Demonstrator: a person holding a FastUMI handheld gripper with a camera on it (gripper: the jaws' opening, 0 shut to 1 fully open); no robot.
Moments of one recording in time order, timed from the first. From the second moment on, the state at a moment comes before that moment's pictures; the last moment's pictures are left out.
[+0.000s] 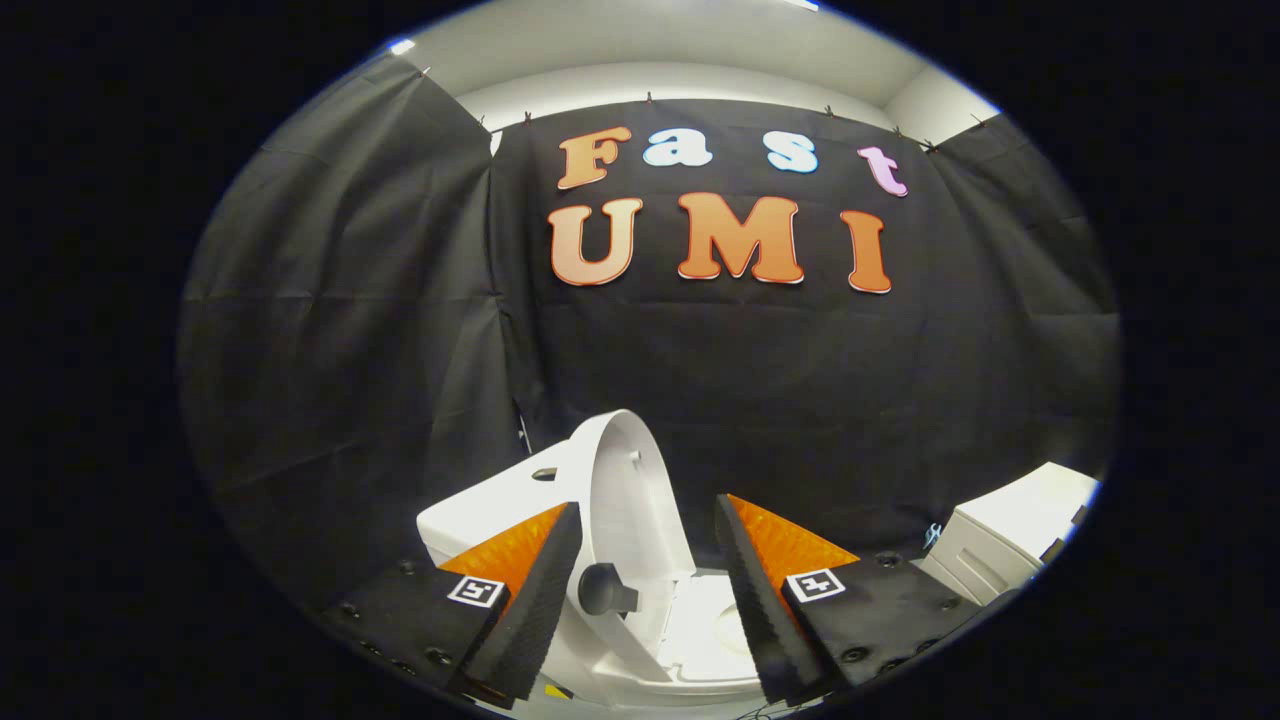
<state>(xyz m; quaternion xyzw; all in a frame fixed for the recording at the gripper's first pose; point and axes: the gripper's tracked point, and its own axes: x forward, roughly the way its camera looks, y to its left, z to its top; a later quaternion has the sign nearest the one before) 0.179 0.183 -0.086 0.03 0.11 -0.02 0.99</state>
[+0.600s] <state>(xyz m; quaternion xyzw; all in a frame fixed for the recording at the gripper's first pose) 0.131 0.125 0.026 0.04 0.08 -0.01 1.00</state>
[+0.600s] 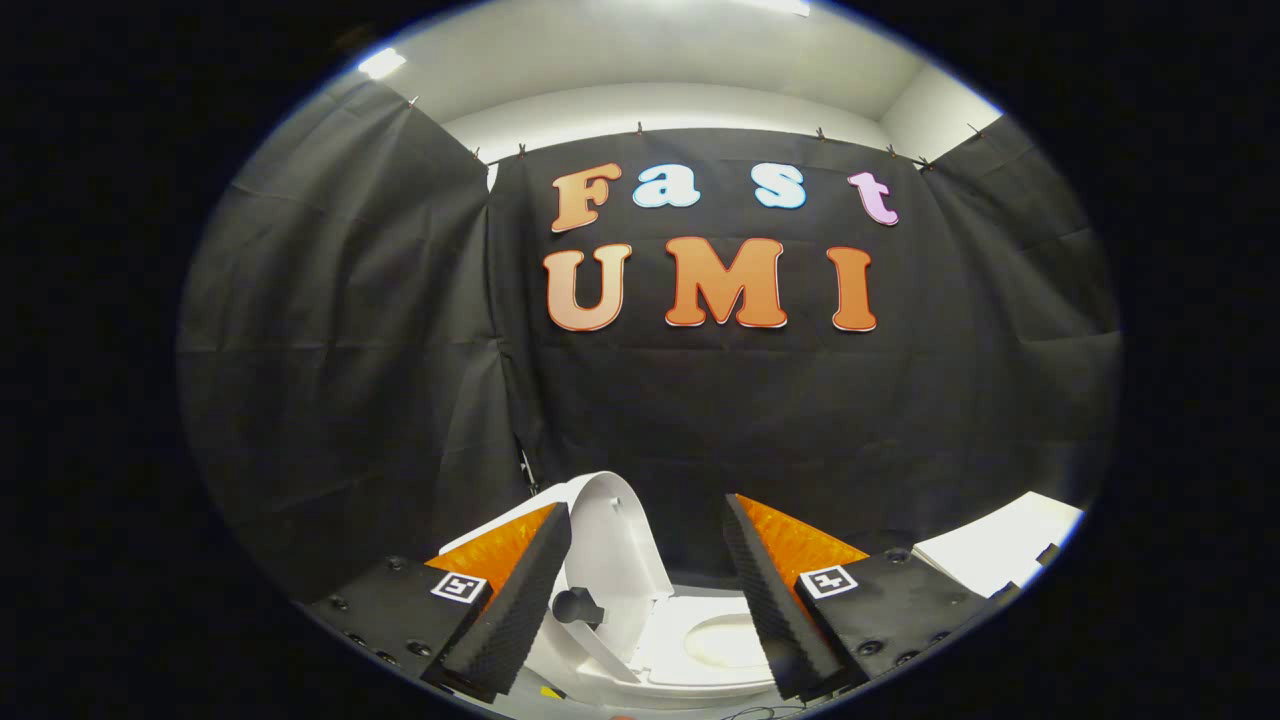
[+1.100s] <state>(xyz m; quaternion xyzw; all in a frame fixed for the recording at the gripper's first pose) 0.103 0.086 0.079 0.02 0.06 -0.04 1.00</state>
